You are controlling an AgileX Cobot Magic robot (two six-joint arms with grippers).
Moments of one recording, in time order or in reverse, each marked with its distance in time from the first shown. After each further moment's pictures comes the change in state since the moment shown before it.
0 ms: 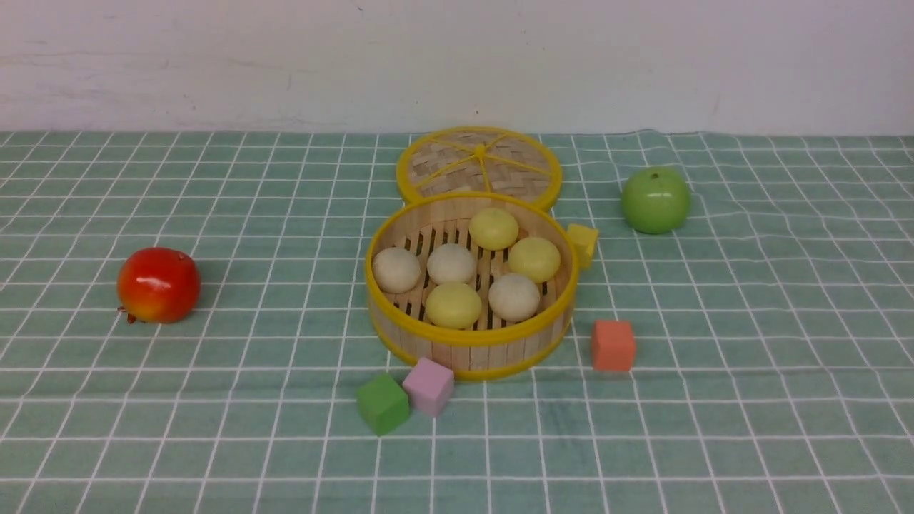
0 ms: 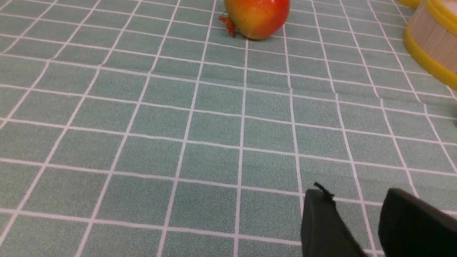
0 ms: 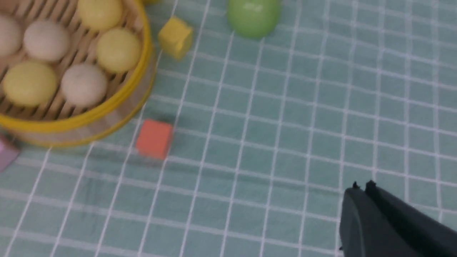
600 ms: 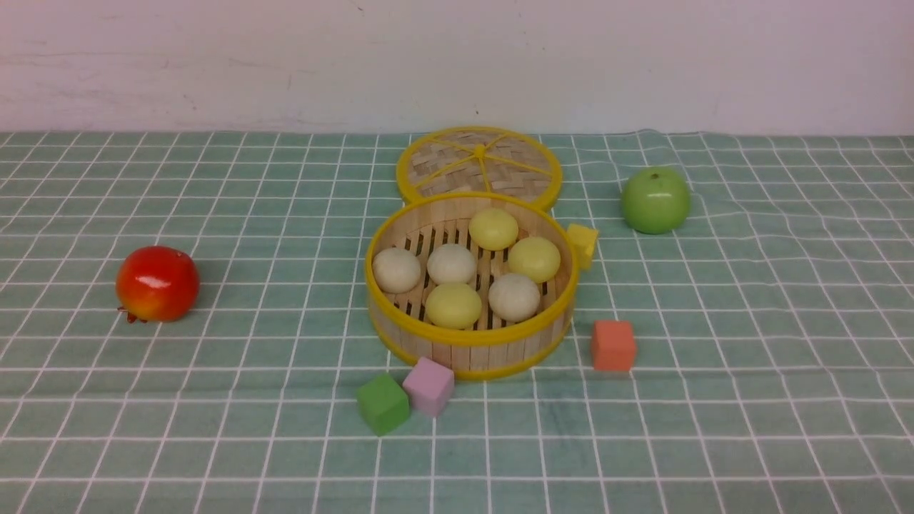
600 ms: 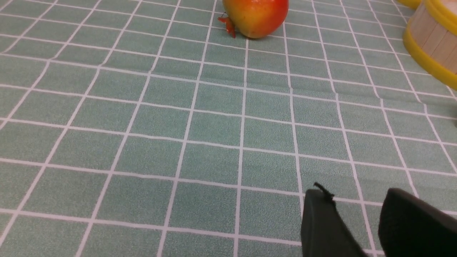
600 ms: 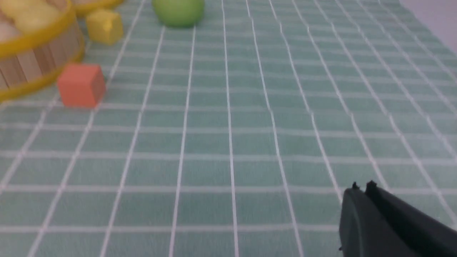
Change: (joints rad) right arm -0.175 -0.959 1.143 0.015 -0.503 0.006; left arm 0.000 0.000 0.000 0.000 0.000 0.000
